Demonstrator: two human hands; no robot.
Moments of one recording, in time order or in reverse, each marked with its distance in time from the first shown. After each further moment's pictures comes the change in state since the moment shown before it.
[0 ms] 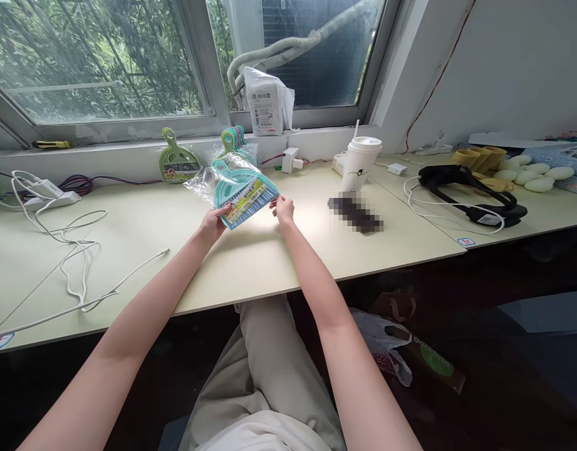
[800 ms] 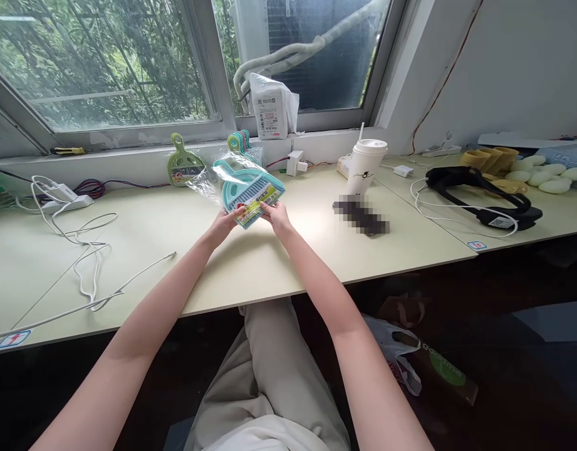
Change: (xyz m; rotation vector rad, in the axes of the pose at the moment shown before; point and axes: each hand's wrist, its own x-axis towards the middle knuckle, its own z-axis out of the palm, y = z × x) left_hand -0.010 0.003 0.003 0.180 -0.303 0.134; right_hand -0.015 0.003 0.025 0.633 -0.287 0.076
